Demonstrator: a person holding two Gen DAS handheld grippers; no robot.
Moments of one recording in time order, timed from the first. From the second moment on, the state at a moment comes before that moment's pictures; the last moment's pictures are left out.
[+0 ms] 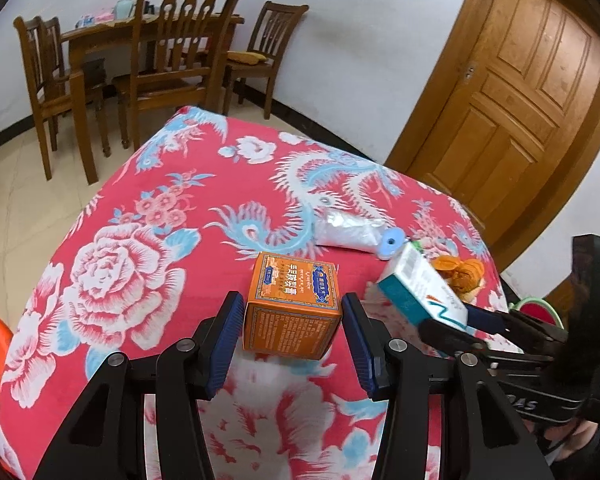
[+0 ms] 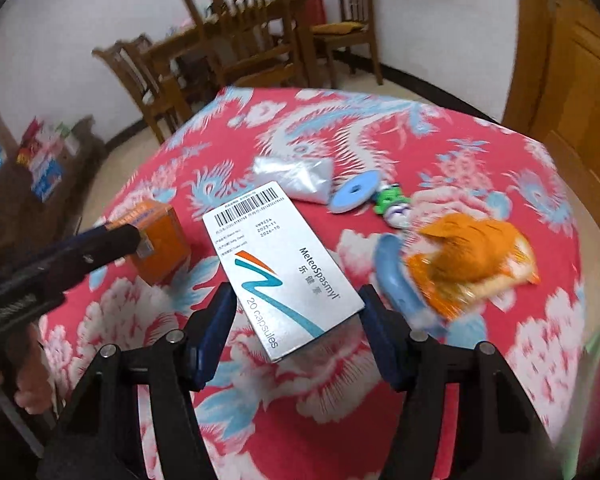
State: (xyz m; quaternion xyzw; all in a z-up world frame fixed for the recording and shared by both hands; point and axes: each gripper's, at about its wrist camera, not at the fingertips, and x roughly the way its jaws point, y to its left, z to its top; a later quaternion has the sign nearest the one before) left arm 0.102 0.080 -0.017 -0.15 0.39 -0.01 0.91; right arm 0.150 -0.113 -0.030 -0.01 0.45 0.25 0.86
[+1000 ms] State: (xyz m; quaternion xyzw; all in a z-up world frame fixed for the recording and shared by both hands) left arm 0.107 -0.130 0.023 -0.03 0.38 -0.20 0.90; right arm 0.056 -0.349 0.007 0.12 0.40 0.03 0.91
